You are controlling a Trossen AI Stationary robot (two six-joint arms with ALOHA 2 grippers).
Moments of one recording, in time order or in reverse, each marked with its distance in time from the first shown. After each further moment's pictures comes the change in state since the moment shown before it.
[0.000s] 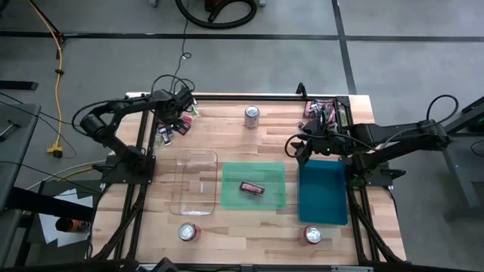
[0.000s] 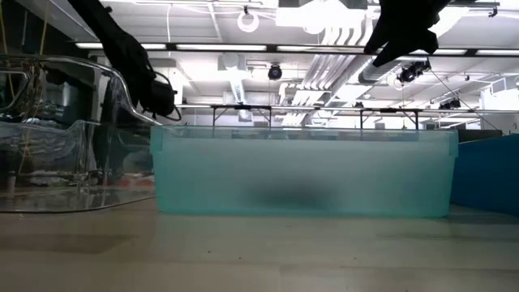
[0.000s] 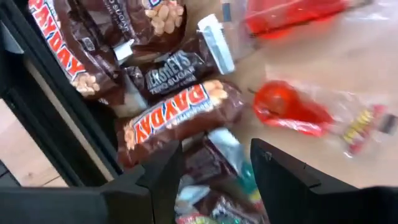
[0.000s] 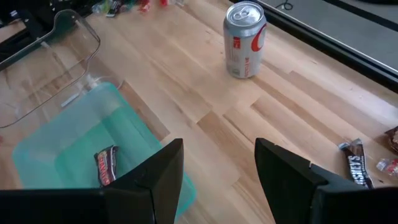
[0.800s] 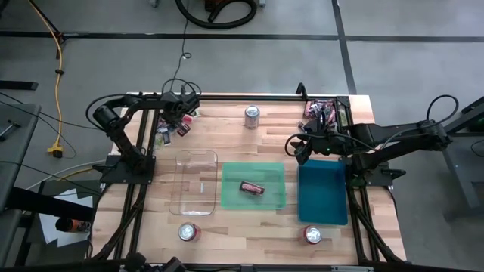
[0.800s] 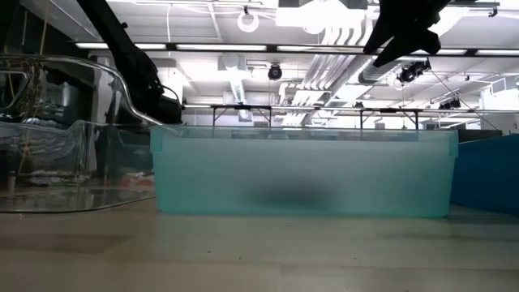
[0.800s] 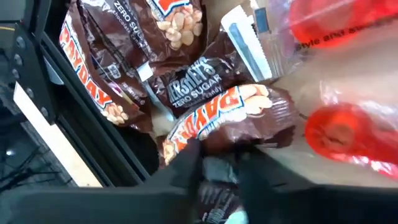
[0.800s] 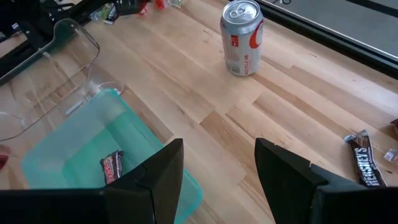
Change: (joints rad) left arm -0.040 0.130 0.011 0.043 -0.173 0.076; right arm 0.000 0.000 0.000 0.000 -0.002 0.060
